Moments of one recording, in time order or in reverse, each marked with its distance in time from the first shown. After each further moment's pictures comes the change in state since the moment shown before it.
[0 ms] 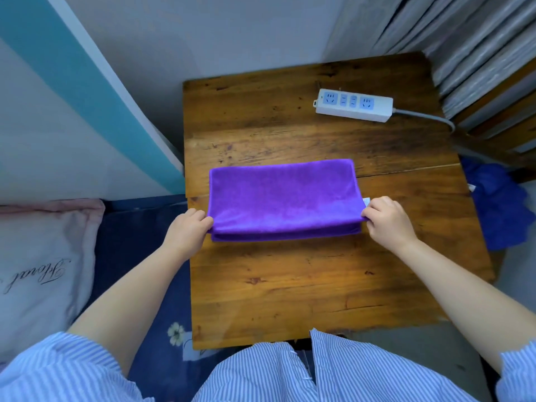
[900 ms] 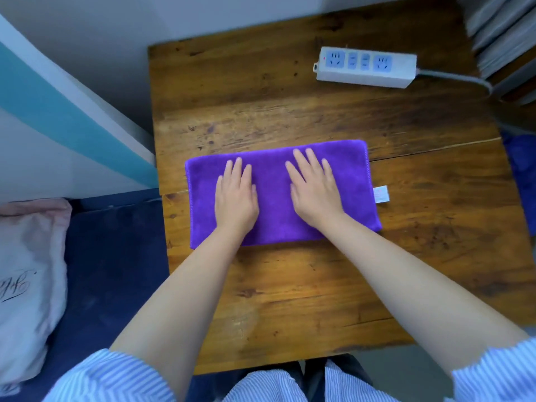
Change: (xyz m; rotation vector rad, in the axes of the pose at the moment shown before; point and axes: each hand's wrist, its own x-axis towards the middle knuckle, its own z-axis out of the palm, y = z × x) left_hand 0.108 0.085 0.023 -0.370 0.141 -0.392; right_hand 0.094 -0.092 0.058 0.064 -0.147 0.101
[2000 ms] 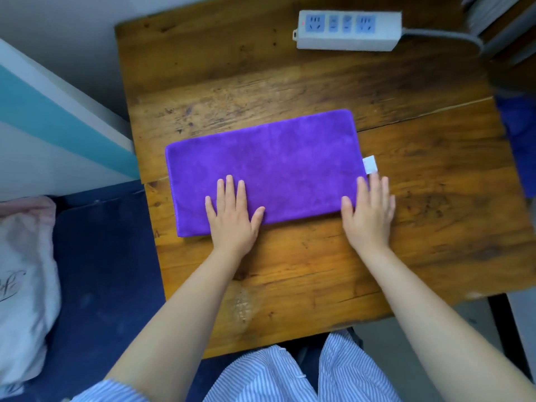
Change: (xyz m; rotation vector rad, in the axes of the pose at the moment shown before) left_hand -0.057 0.001 0.036 0.146 -0.193 -0.041; right_hand -0.105 0.046 0.023 0.254 -0.015 0.624
